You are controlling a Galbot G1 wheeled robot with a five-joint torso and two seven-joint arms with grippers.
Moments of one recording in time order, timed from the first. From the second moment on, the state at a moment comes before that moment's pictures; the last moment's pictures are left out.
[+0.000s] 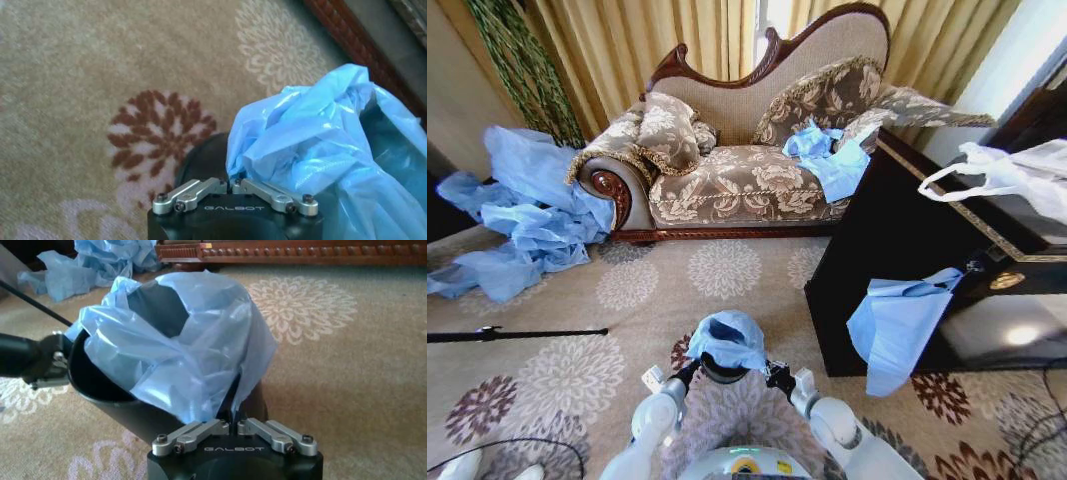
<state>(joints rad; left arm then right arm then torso) 1.41 -1.29 -0.35 -1.77 -1.14 0.23 -0.42 -1.24 1.09 -0.04 1.73 0.37 -0.25 -0.05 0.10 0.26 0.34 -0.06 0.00</state>
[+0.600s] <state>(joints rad) 1.56 -1.28 -0.39 -1.88 -1.15 0.25 -0.42 -1.26 1.09 -0.08 1.75 0.38 -0.26 0.04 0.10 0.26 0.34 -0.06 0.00</state>
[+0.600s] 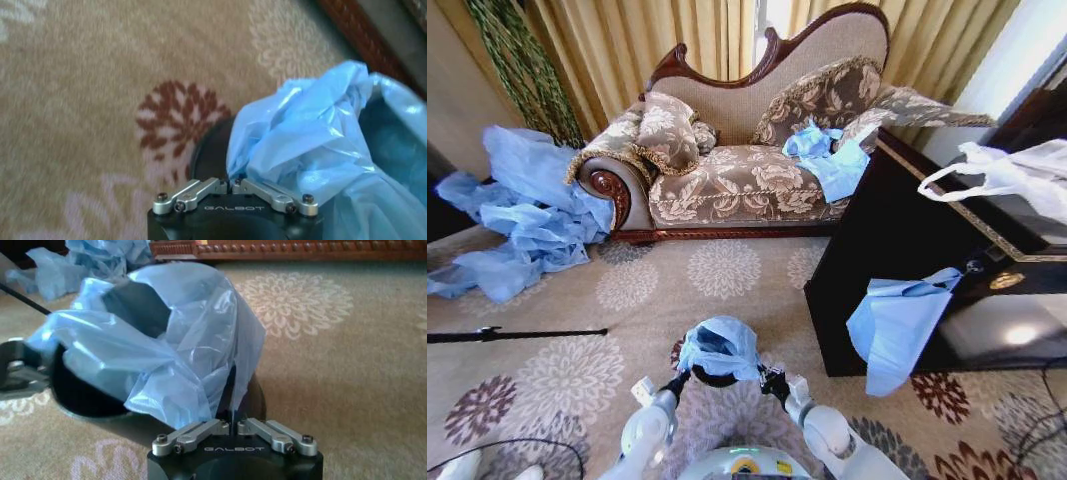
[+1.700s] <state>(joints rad) 1.45 -1.30 -0.31 -1.74 -1.02 0.19 -0.37 -1.18 1.21 -0.19 1.62 0.35 -0.23 0.13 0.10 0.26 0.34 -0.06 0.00</state>
